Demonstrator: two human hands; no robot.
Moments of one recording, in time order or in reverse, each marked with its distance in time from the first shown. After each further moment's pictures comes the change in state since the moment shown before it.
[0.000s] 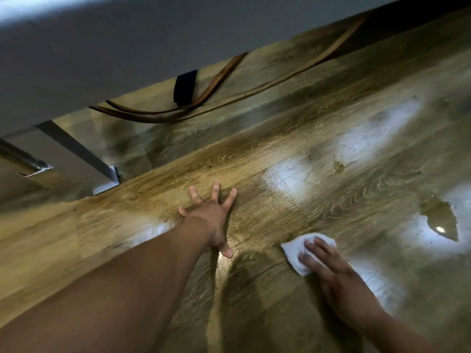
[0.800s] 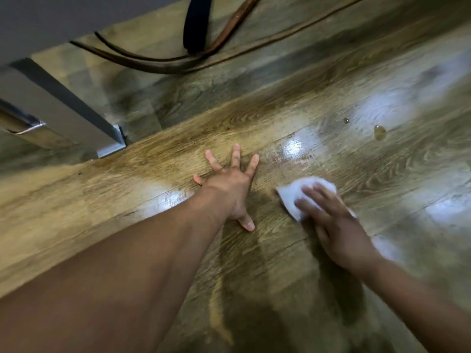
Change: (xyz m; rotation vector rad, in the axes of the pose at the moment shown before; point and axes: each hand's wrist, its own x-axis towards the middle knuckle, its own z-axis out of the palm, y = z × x) left_hand 0.003 -0.004 -0.001 0.009 0.002 0.043; right_hand 0.076 -0.031 0.005 0.033 -0.014 0.033
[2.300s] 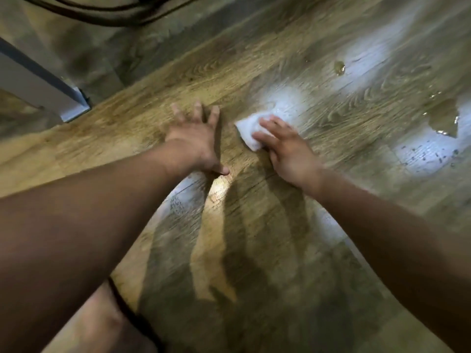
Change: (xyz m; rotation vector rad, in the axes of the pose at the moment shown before) left_hand -0.019 0.007 0.018 0.113 0.182 -0.068; right_hand 0.026 -0.016 0.005 -0.098 0.004 0.031
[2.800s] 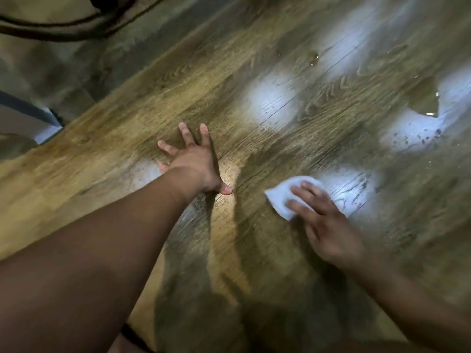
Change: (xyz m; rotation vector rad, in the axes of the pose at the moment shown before) left_hand -0.006 0.044 0.022 -0.166 -0.131 -0.087; right_hand -0.177 -0.003 0.003 0.105 -0.009 0.087
